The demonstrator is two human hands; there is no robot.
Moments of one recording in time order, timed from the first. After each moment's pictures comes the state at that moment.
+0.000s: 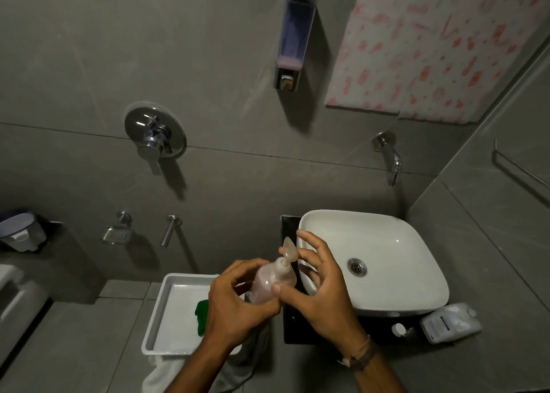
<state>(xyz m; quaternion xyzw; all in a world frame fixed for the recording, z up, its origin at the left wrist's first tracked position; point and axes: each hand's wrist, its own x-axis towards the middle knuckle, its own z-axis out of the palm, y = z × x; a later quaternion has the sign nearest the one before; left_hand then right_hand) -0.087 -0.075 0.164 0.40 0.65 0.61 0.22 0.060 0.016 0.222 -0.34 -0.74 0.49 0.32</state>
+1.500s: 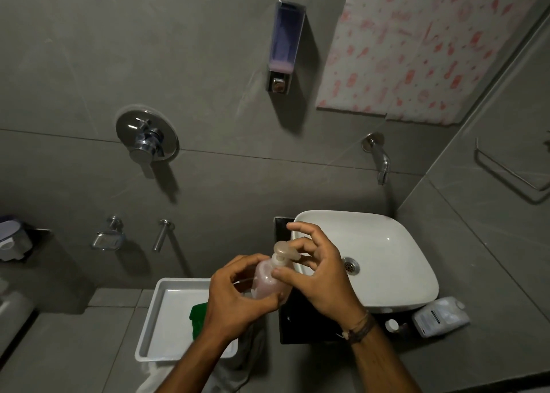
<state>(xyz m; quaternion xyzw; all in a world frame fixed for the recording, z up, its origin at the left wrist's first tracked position) -0.093 -0.069 0.170 0.42 0.61 0.62 0.27 0.057 0.034 0.241 -0.31 -0.77 0.45 0.32</state>
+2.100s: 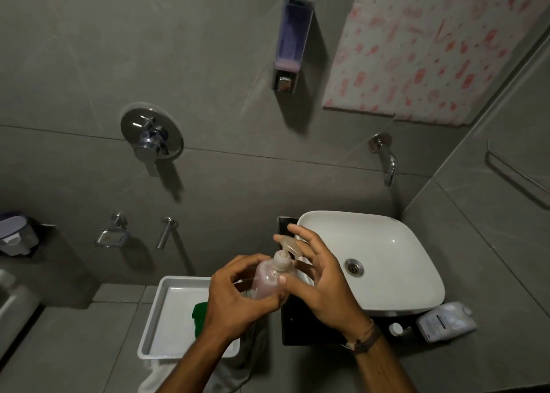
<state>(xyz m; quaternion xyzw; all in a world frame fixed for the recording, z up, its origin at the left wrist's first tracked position) -0.096 -0.067 0.169 0.41 0.63 0.61 0.25 0.057 0.031 0.235 -0.28 -0.76 0.51 0.29</state>
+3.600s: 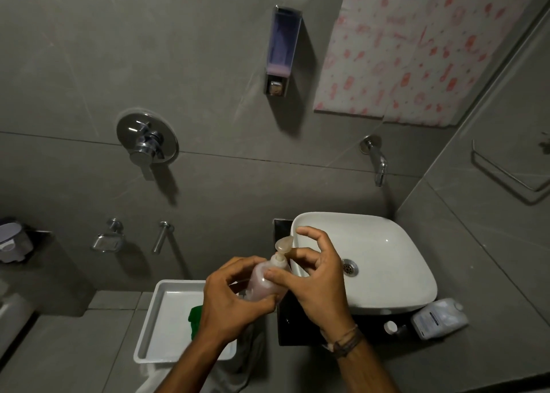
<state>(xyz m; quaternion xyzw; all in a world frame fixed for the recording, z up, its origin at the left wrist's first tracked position) -0.091 -0.072 0.167 0.44 0.63 0.60 0.22 0.054 0.012 0.237 -0.38 -0.70 0.48 0.38</state>
